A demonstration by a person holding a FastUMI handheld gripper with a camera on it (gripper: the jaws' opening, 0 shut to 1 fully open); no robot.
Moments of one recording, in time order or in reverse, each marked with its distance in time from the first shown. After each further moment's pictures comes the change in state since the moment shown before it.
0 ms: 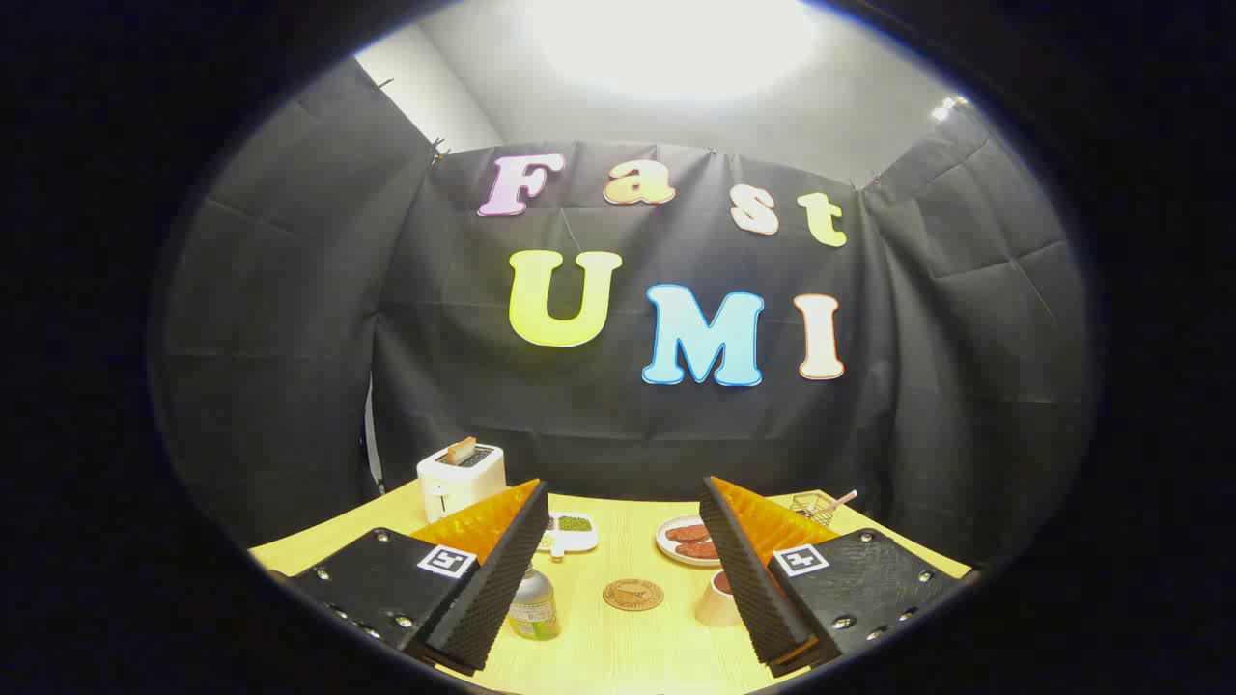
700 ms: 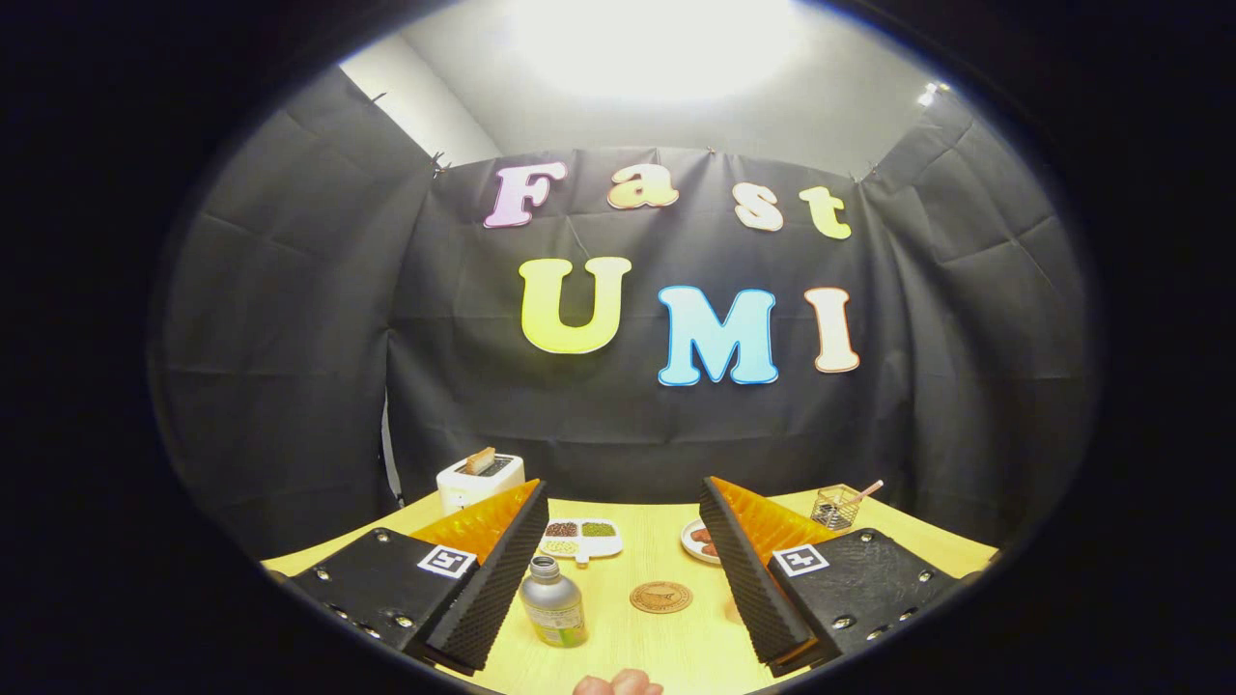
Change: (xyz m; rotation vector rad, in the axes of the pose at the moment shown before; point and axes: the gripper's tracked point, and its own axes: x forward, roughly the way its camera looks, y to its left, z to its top) arm 0.003 0.018 -0.013 0.035 -0.011 0.041
